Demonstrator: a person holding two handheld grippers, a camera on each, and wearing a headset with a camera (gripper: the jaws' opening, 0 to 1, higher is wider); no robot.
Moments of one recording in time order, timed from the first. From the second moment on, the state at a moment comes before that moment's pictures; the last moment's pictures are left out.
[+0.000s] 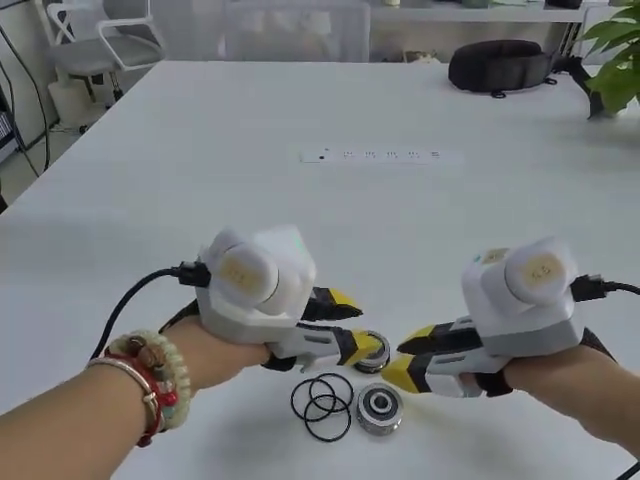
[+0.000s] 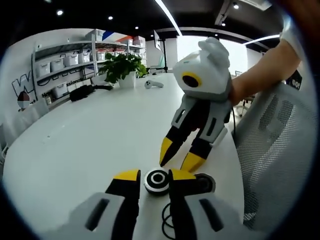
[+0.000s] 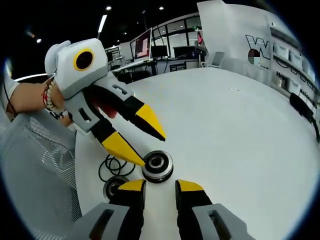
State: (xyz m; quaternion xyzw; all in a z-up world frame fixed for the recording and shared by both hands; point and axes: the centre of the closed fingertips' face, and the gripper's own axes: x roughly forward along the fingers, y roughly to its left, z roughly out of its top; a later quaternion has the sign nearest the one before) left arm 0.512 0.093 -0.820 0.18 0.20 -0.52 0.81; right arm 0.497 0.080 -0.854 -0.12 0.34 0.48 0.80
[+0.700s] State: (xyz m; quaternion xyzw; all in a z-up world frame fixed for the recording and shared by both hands) left arm 0.512 0.095 -0.837 0.16 0.22 -0.51 0.82; right arm 0.497 0.083 -0.855 -0.12 0.33 0.48 0.80
